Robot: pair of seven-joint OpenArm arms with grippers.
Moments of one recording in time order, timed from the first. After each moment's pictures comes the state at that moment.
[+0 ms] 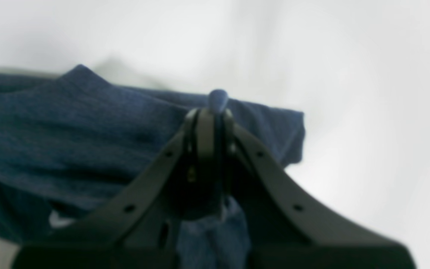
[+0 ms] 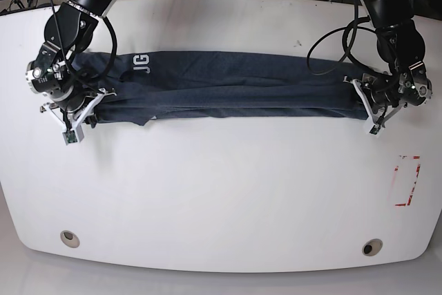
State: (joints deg) left arm -6.0 -15.9 -21.6 78.6 -17.7 -42.8 69.9; right arm 3.8 8.3 32.5 97.3 11.3 41.3 -62.7
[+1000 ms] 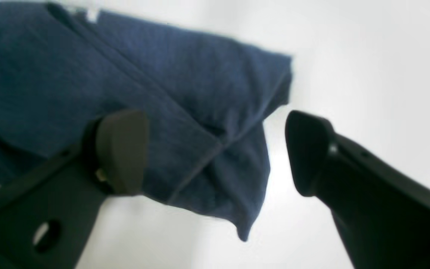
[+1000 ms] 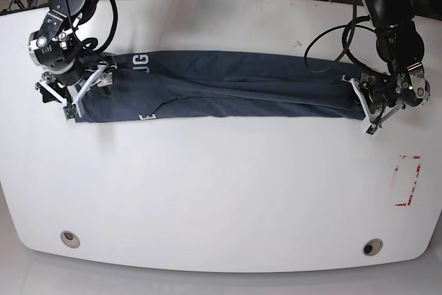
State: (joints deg) left arm -5.4 -16.4 -18.6 78.6 -17.5 -42.7 68.8; right arm -6.7 5.8 32.9 110.9 10.2 41.0 -63.6
